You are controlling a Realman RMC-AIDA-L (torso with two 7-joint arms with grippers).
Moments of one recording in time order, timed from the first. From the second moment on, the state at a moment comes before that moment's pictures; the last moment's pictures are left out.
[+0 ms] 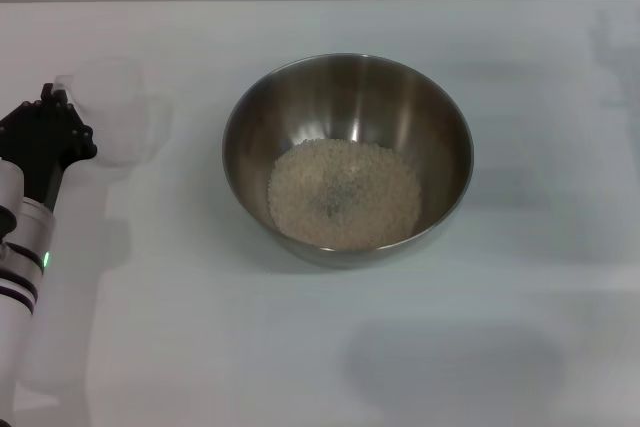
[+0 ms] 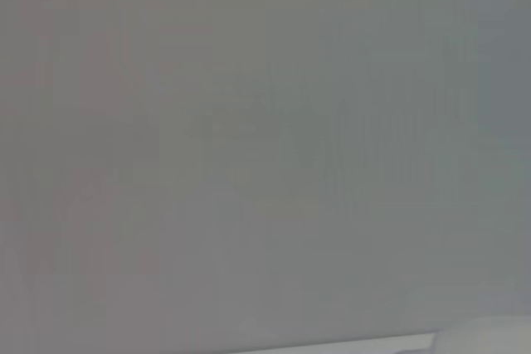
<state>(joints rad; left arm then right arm) -0.35 -2.08 -0.64 -0.47 1.84 1.02 0.36 0.57 2.06 -2.00 -0.18 0.86 -1.33 0.15</state>
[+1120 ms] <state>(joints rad) -0.27 -2.06 -0.63 -0.49 1.87 1.01 0.25 0.58 2.06 -1.99 -0.18 0.86 -1.33 0.14</state>
